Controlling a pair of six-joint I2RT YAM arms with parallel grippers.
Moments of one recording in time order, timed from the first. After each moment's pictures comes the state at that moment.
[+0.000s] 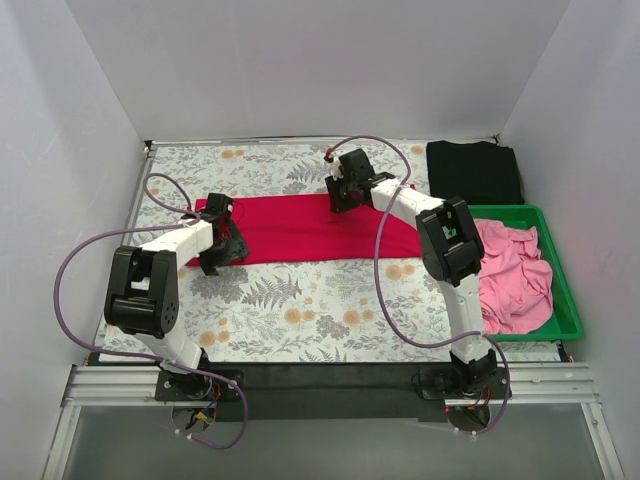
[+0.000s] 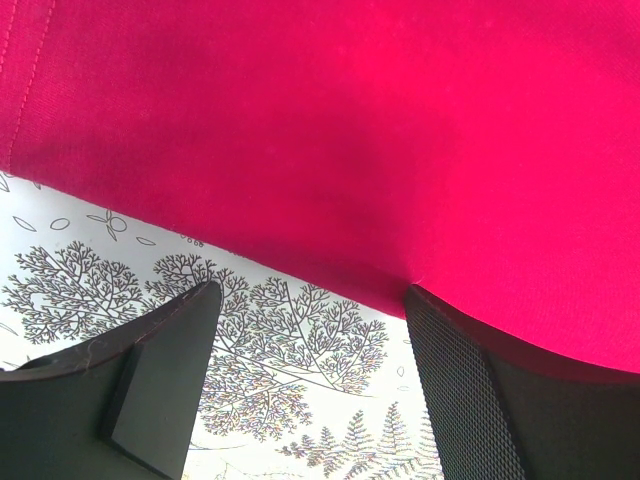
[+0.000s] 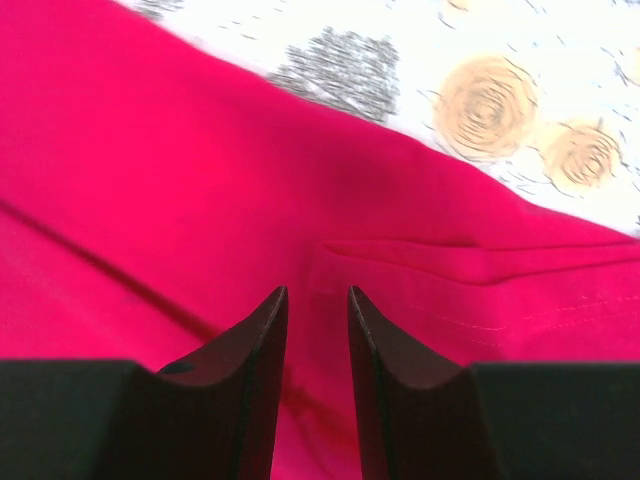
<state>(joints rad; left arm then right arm) -0.16 1.65 0.96 -0.58 -0.19 -0.67 0.53 2.21 1.70 -0.31 -0.14 0.08</state>
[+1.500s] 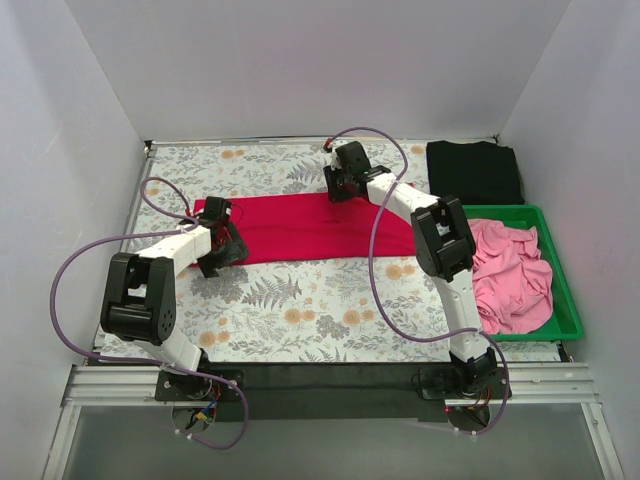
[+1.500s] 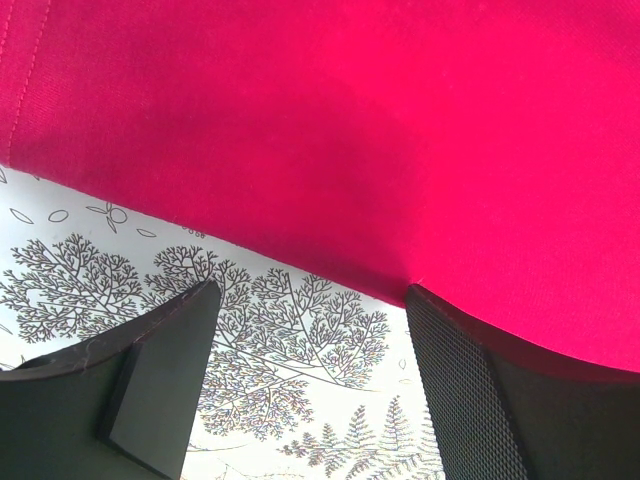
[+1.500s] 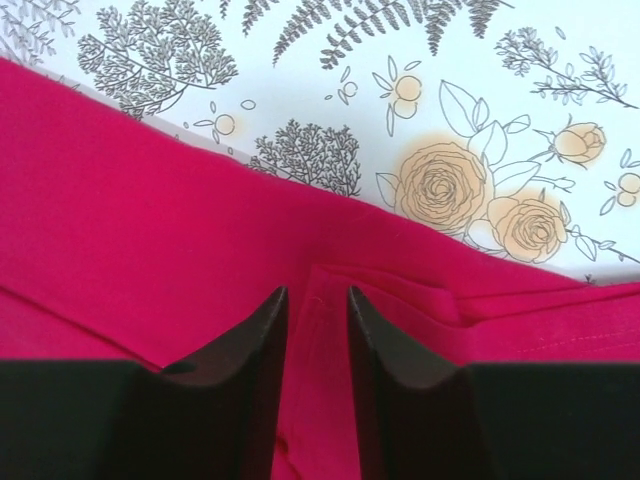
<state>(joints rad) -0.16 1.61 0.91 -0.53 -0.18 -0.67 0.53 2.30 1.85 -0.32 -0.06 0.12</state>
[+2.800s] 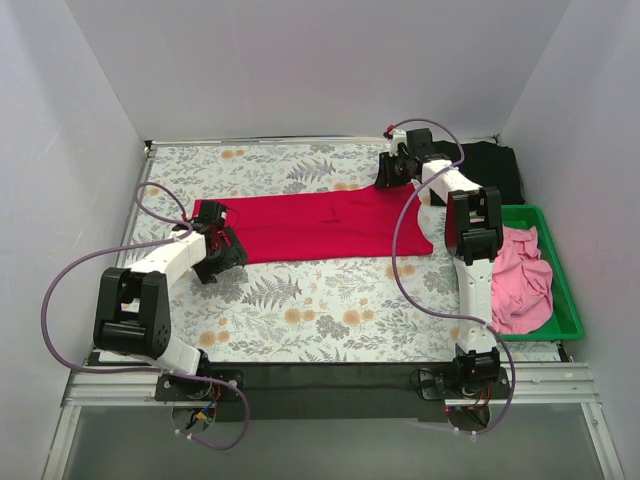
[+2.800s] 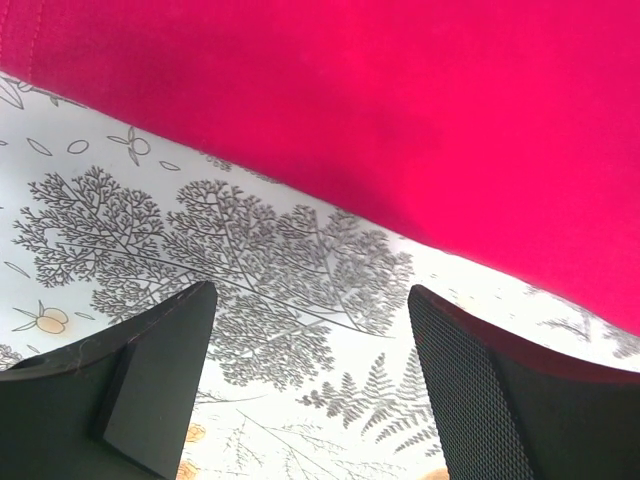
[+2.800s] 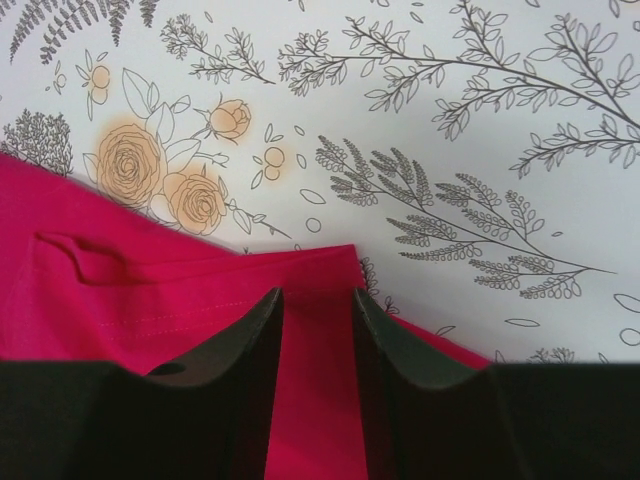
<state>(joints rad) -0.15 1.53 0.87 -0.60 -0.15 -0.67 0.18 2.39 1.92 -0.35 -0.44 -0.03</state>
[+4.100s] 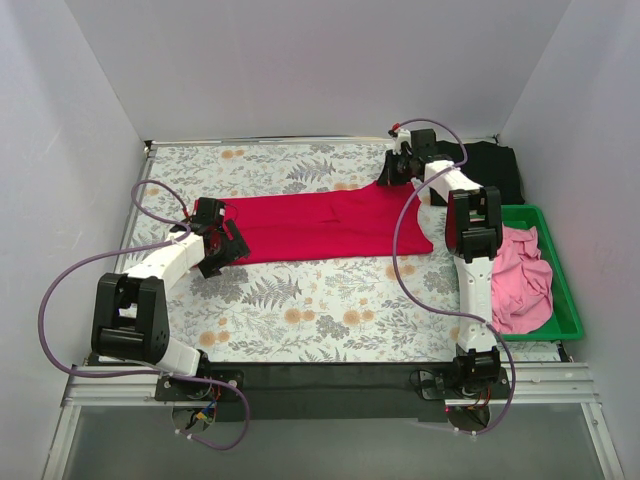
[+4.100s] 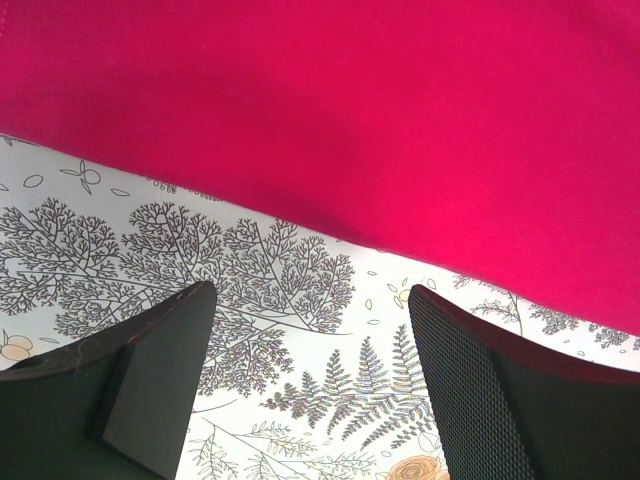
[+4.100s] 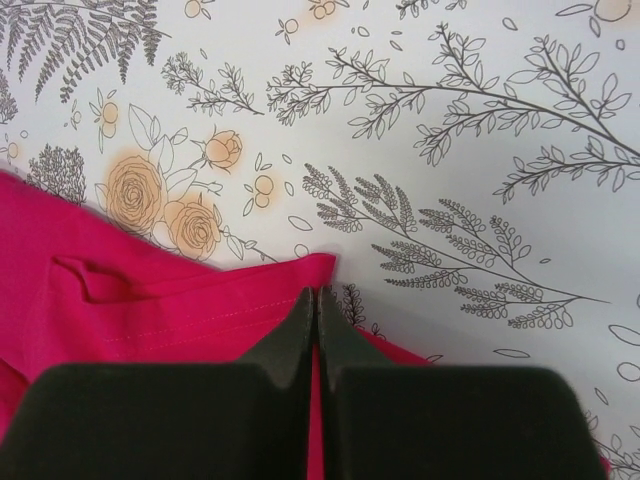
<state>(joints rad) -0.15 1.48 0.87 -0.53 -0.10 -0.65 0.15 2.44 1.95 -0.30 -0.51 0.04</state>
